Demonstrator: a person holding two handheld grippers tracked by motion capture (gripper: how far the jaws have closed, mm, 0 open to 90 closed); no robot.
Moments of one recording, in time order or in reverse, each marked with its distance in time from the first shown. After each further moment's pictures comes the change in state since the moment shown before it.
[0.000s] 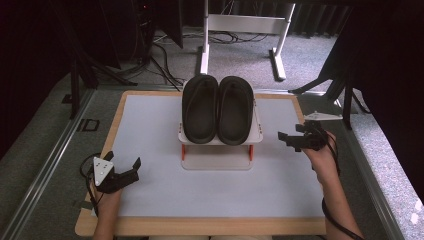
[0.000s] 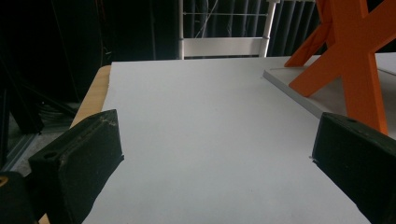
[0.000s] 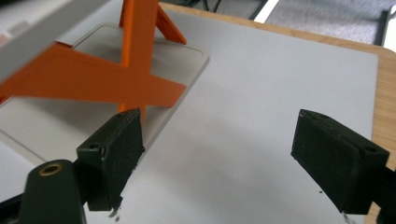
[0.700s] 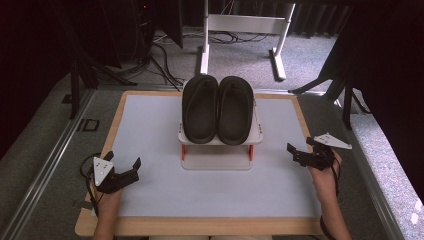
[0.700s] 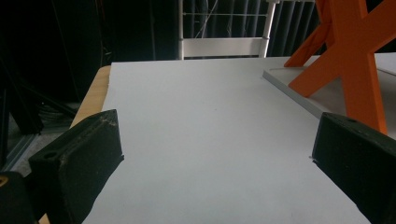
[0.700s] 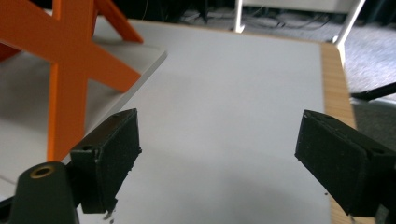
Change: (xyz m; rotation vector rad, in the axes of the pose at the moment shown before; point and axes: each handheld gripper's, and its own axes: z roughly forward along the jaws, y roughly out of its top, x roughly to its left) left arm 0.000 0.000 0.000 -0.002 -0.001 0.001; right arm -0.020 -0.074 0.002 -0.186 -0.123 0.035
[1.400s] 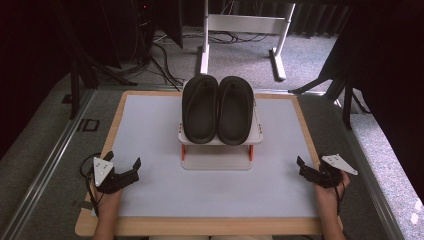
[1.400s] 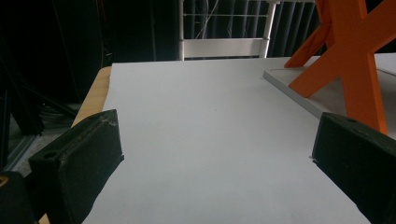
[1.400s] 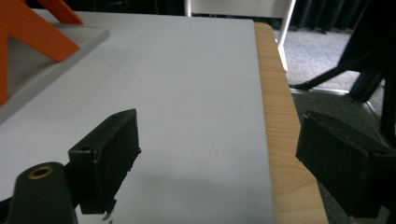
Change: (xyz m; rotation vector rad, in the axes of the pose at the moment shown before) left arm 0.000 0.000 -0.001 -0.002 0.001 0.006; right arm -0.008 -0.060 -0.020 -0.062 -0.192 0.045
